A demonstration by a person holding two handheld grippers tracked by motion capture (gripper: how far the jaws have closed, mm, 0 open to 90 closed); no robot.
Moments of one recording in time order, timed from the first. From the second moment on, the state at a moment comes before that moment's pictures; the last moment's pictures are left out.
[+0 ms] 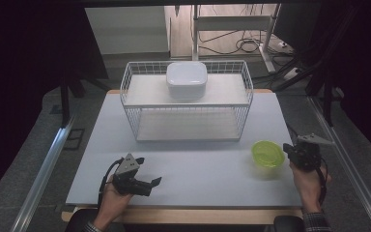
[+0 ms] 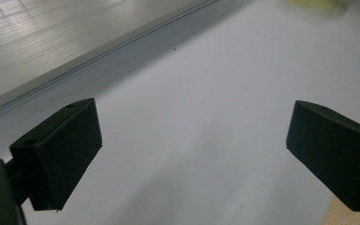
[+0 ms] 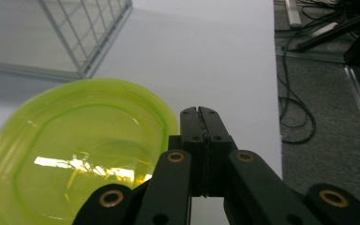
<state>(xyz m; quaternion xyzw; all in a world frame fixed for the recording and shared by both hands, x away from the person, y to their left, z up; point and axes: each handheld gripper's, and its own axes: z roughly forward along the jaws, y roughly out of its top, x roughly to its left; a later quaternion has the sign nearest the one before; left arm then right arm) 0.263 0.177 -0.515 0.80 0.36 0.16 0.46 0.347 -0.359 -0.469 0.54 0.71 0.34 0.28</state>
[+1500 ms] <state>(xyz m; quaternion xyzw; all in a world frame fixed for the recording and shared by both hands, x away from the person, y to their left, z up) 0.264 0.171 -0.520 0.81 0.35 0.15 0.44 0.317 -0.299 -0.496 0.51 0.78 0.33 0.15</state>
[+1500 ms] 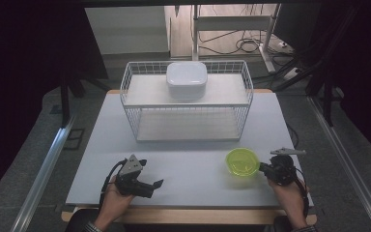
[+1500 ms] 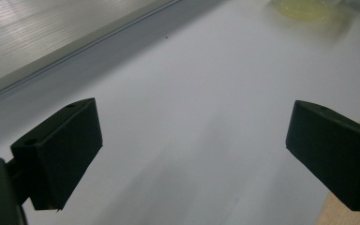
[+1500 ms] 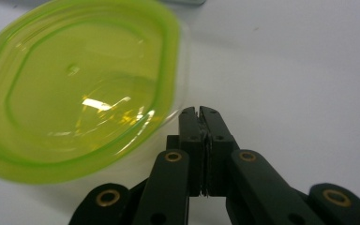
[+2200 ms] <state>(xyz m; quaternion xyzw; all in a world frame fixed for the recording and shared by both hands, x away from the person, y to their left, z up) 0.264 0.168 -0.521 0.82 0.35 0.14 0.44 0.315 -0.249 -0.504 0.47 0.81 0.34 0.10</state>
